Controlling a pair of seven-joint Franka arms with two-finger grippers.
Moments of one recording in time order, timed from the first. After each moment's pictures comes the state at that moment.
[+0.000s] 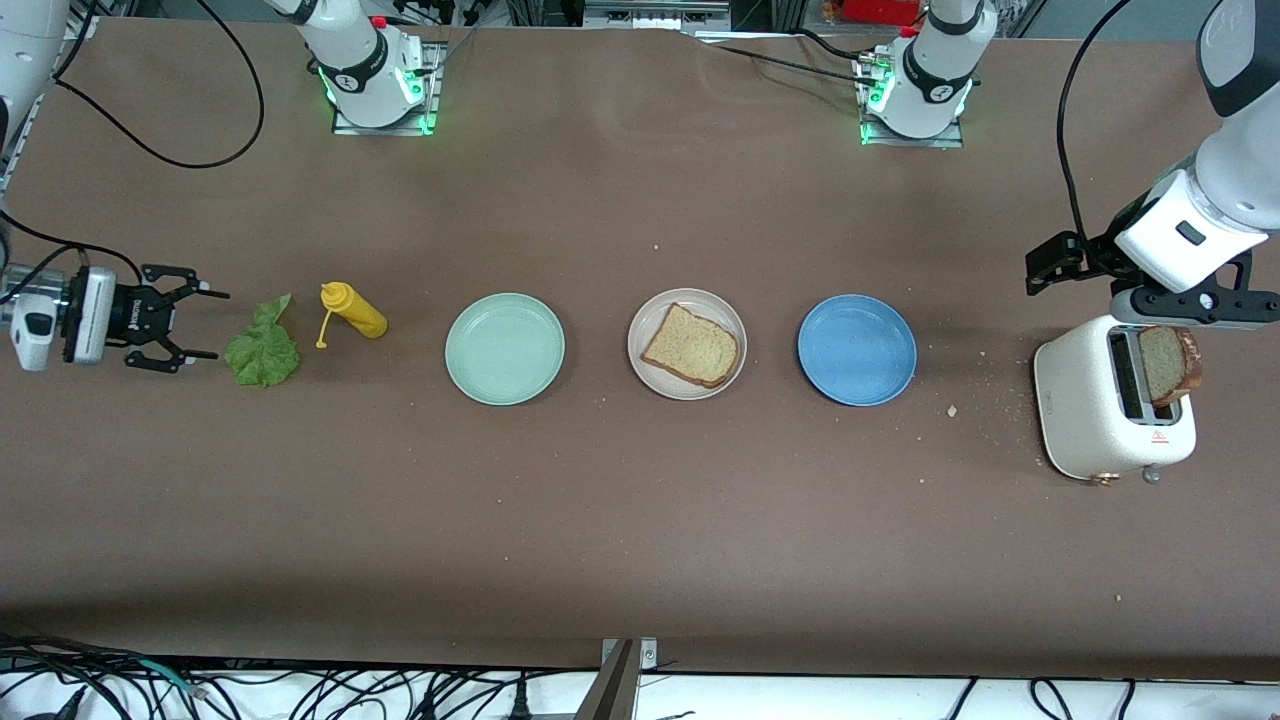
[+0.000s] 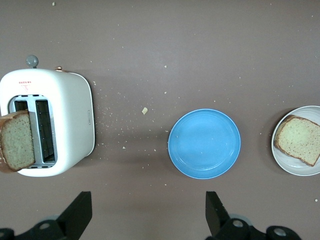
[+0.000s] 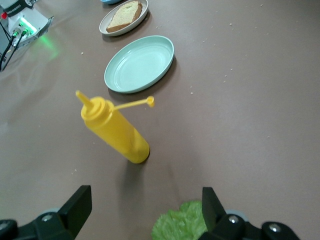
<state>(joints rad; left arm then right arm) 0.00 0.08 -0.08 -1.62 0.01 1.65 -0.04 0.15 0.57 -0.70 -1.73 0.89 1.51 -2.02</state>
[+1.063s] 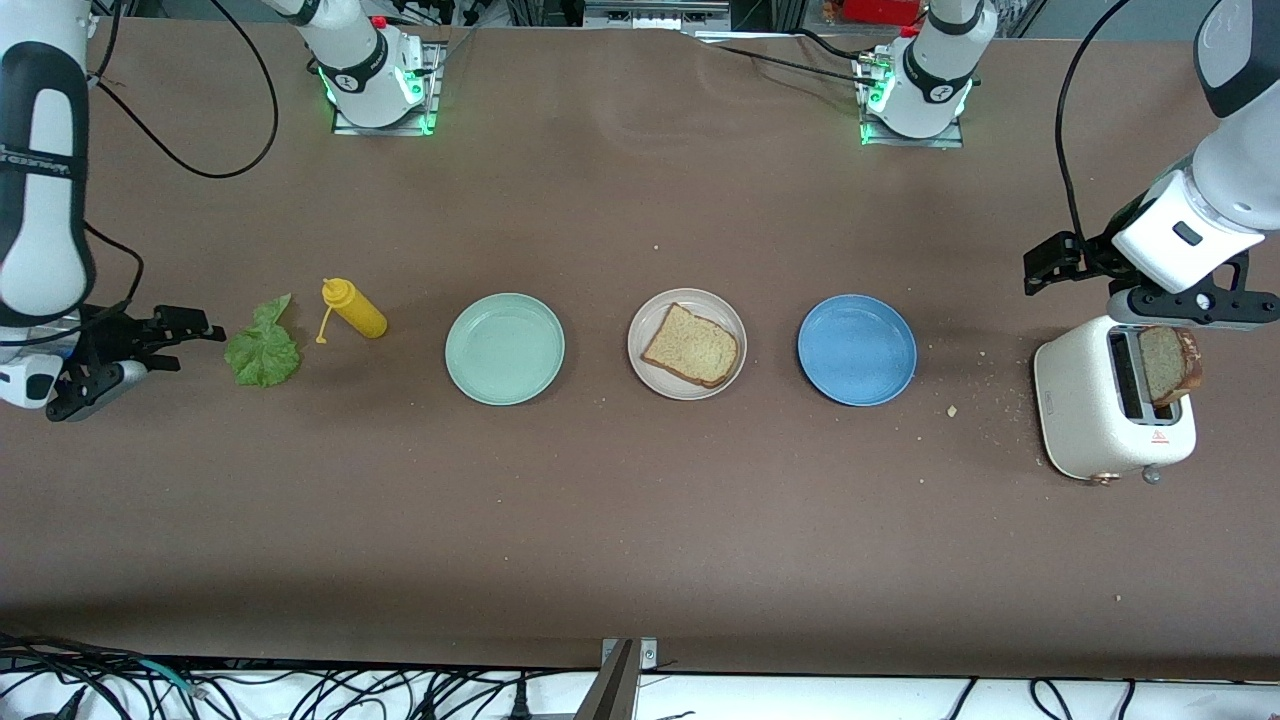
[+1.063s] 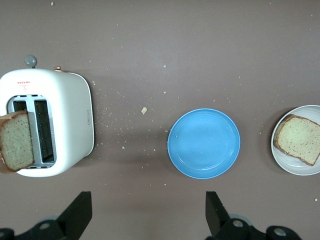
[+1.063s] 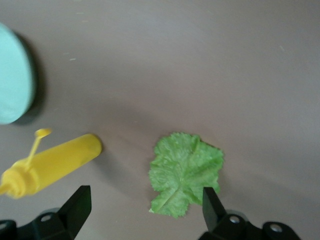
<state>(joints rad) 0.00 0.08 -0.08 -1.62 0.01 1.65 -0.04 0.23 0.47 -0.56 -1.73 0.42 1.85 -0.83</state>
